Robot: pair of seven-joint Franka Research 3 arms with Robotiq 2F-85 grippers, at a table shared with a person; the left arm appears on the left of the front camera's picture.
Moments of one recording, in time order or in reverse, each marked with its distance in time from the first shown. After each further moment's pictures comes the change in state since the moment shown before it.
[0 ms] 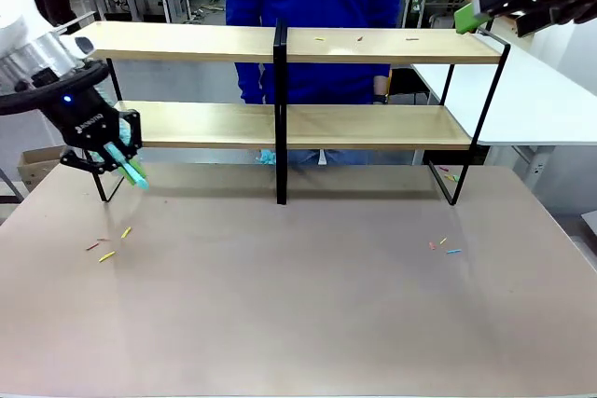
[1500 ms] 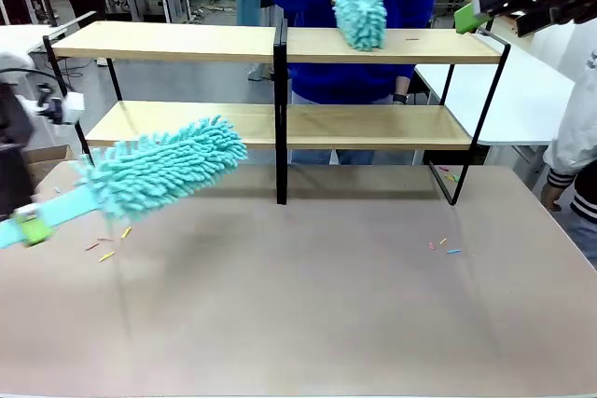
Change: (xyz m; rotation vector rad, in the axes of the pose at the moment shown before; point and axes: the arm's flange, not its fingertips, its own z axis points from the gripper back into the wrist) left arm -0.078 0.099 0.044 -0.148 0.604 -1.094; right arm 0.000 0.000 0.000 0.000 0.000 0.000
